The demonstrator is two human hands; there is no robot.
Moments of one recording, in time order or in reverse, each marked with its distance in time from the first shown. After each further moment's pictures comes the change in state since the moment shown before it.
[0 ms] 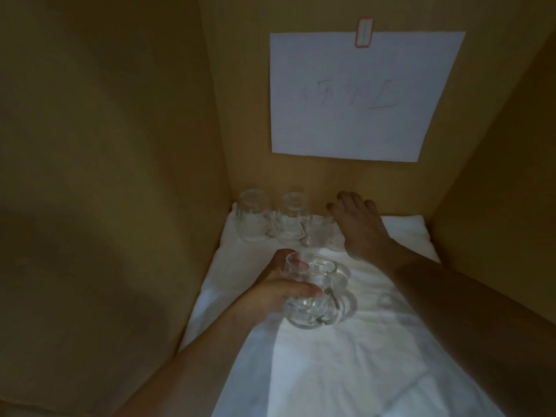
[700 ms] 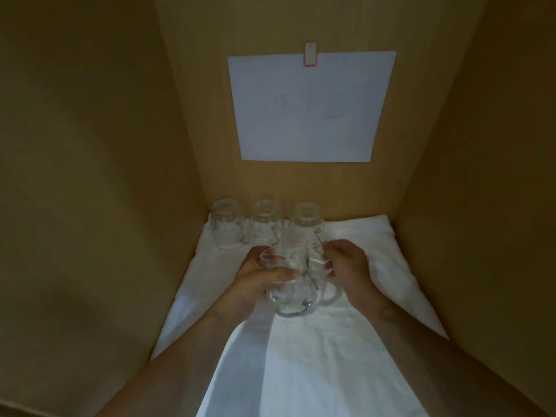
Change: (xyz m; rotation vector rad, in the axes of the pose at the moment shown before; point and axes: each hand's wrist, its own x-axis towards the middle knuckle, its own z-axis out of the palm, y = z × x) left_hand 0.011 -0.002 0.023 -0.097 0.220 -0.011; right_hand -0.087 -0.020 0.002 1.550 0.084 0.881
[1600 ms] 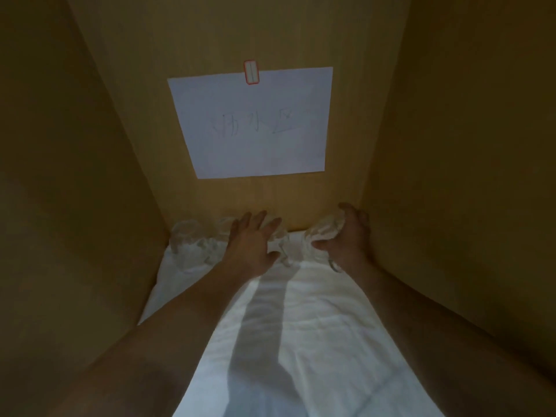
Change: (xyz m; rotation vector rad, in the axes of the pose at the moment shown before) left_hand 0.101 0.038 0.047 1.574 0.029 0.490; right_hand 0.058 -0.040 -0.063 -0.404 0.284 -0.262
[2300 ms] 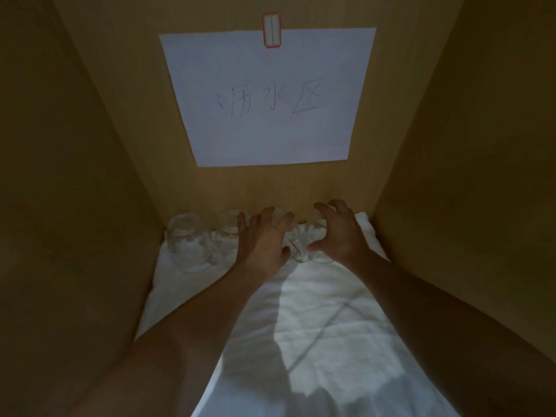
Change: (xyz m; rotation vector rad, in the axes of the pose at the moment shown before) left_hand 0.027 -0.014 0.031 0.022 0.107 -0.009; right_hand 0.029 0.002 0.056 -0.483 -0.269 -0.293
